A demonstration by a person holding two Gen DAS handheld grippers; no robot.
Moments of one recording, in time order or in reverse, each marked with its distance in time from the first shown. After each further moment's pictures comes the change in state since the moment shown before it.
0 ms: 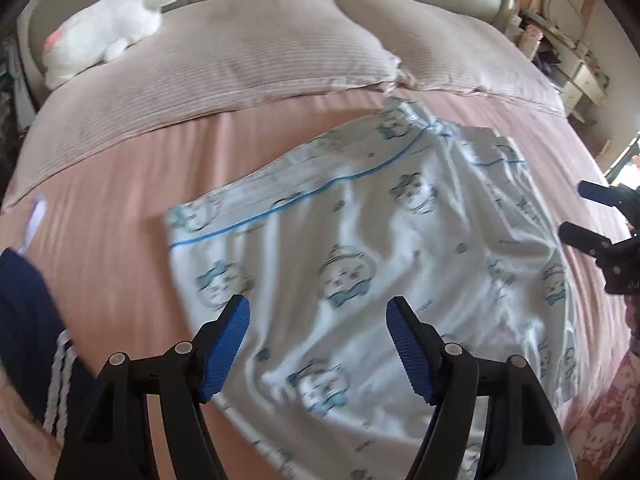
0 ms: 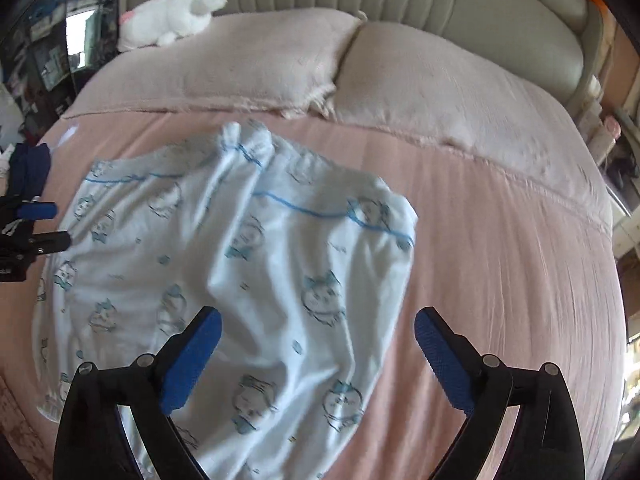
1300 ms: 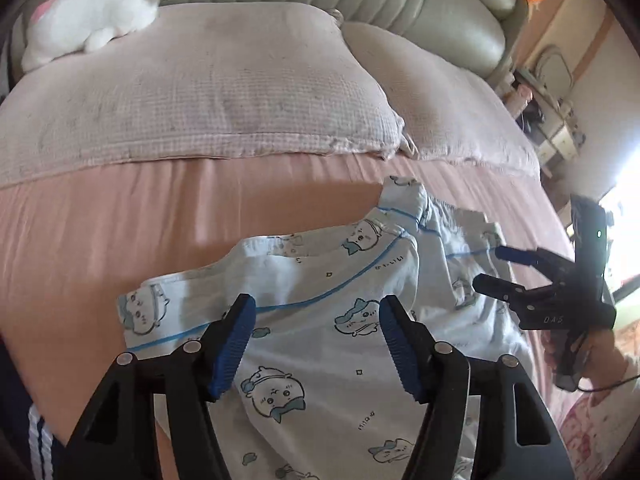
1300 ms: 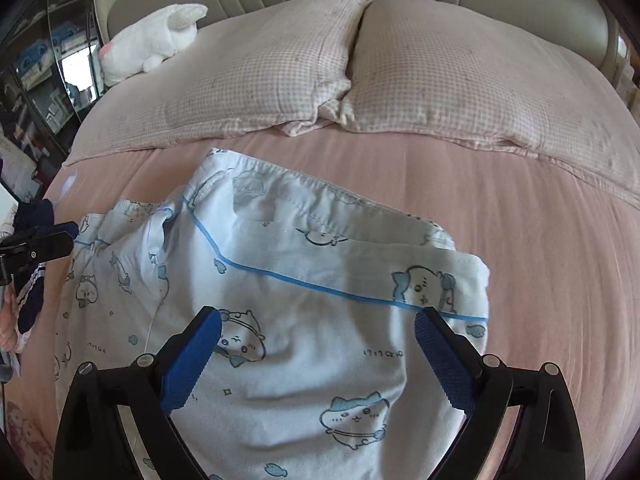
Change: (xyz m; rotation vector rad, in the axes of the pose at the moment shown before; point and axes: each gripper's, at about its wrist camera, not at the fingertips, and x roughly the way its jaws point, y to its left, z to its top) left arm 0.010 0.026 0.060 -0.085 -0.048 -0.165; right arm 0.086 -0.003 0.051 0.112 0.050 0.160
